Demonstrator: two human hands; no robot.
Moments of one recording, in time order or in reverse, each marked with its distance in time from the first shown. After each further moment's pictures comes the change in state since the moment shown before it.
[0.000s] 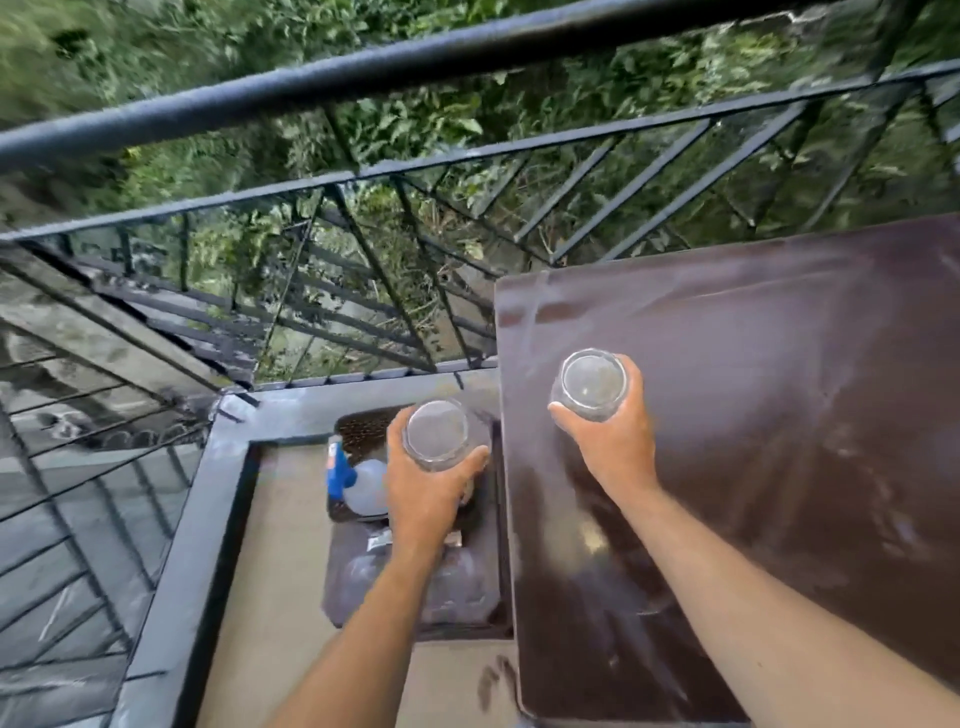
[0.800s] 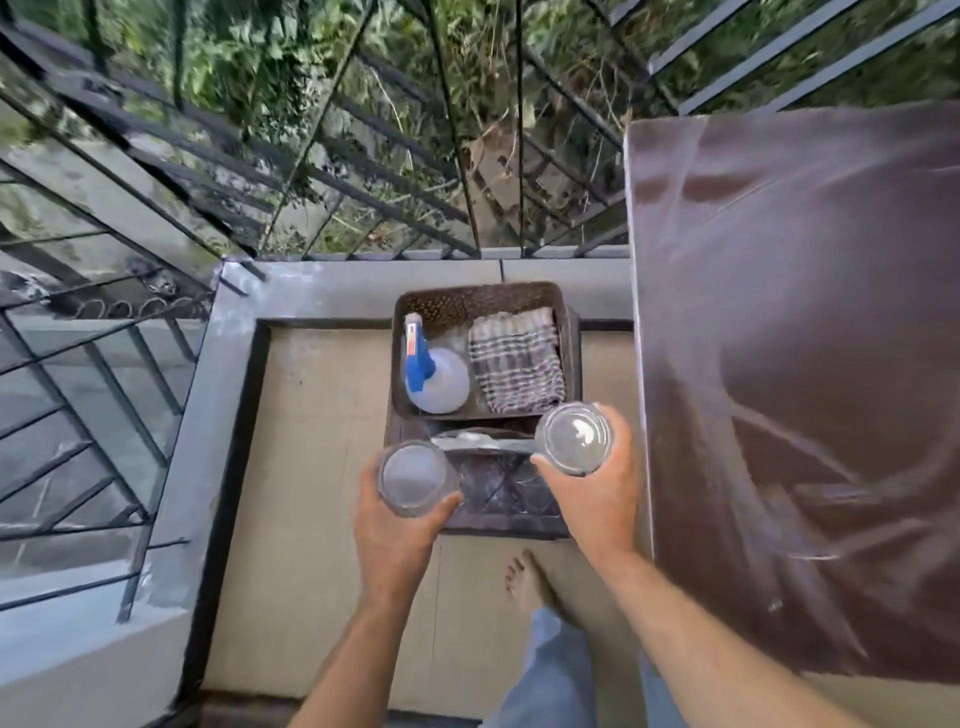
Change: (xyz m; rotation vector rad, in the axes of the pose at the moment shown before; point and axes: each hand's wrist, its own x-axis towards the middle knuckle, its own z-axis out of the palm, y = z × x) left_hand -0.022 -0.217 -0.136 0.063 0.028 -0.249; right_hand -0.163 0.076 0.166 -0.112 -0.038 0.081
